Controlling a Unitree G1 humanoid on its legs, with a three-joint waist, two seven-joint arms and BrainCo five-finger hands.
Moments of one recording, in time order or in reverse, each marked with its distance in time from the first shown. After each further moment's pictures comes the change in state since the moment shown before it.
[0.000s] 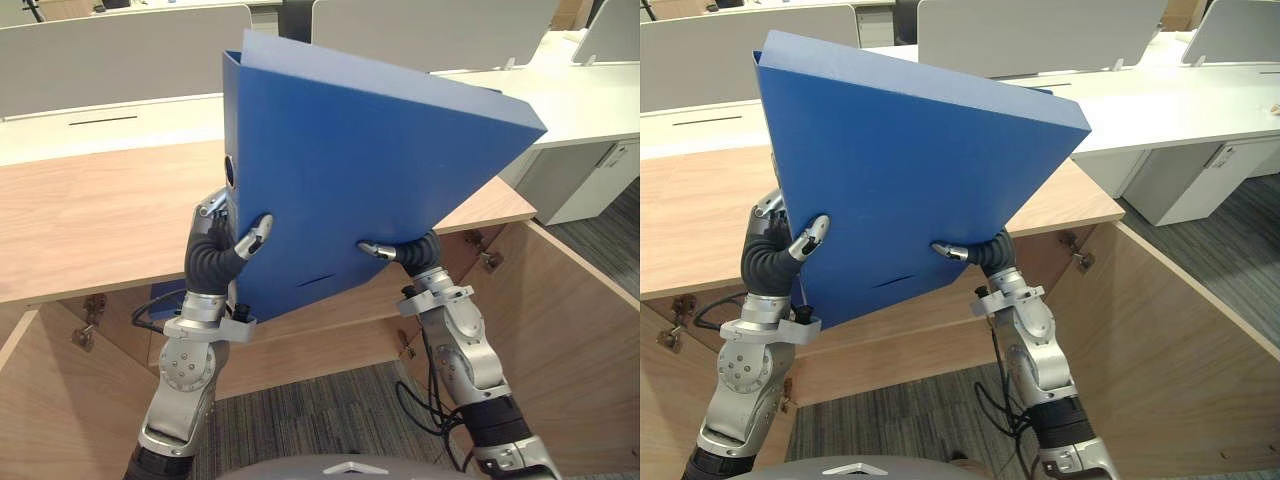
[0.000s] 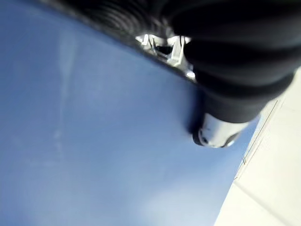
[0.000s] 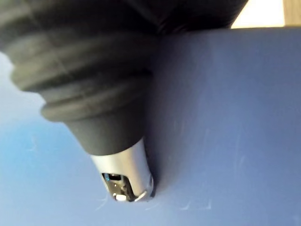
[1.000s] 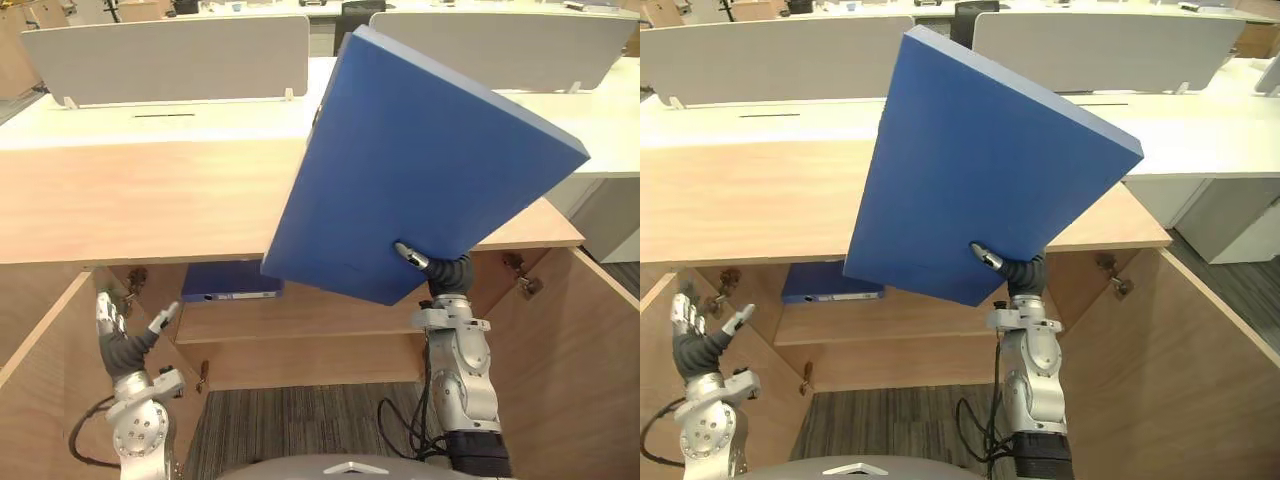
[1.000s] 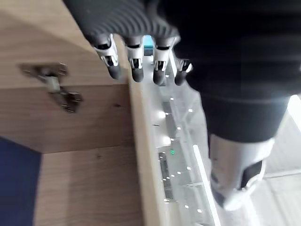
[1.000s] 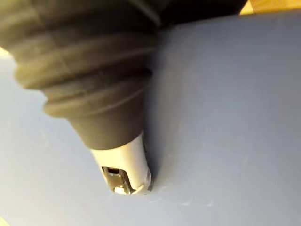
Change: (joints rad) left arm 0.333 -0.241 0.464 0.334 0.115 0.067 0.130; right arm 0.162 0.197 -0.204 -0.050 -0.128 -0.015 -0.138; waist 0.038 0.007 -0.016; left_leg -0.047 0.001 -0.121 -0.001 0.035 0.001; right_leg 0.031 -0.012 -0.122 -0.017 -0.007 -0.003
